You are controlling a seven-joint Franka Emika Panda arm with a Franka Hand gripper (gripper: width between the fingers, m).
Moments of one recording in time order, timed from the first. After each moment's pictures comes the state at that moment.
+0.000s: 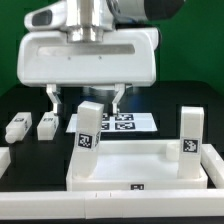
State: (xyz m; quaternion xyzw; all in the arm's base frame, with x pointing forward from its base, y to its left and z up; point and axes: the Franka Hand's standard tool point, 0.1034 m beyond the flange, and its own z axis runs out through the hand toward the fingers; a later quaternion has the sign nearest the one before) arm 0.608 -0.060 0.125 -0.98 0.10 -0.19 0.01
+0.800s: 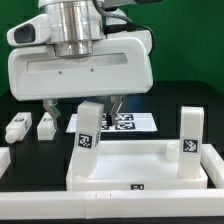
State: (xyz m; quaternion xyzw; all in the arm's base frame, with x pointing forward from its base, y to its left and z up) arm 0.606 -0.062 0.105 -0.99 0.12 -0.07 0.04
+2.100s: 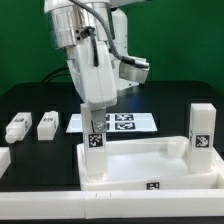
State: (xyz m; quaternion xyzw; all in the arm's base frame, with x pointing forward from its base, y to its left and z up) arm 0.610 -0.044 0.102 -0.75 0.65 -0.02 0.10
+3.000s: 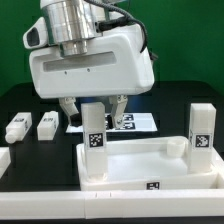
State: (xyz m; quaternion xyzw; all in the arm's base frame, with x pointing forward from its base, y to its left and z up) arm 0.613 -0.049 0.108 -0.96 0.26 -0.06 0.08
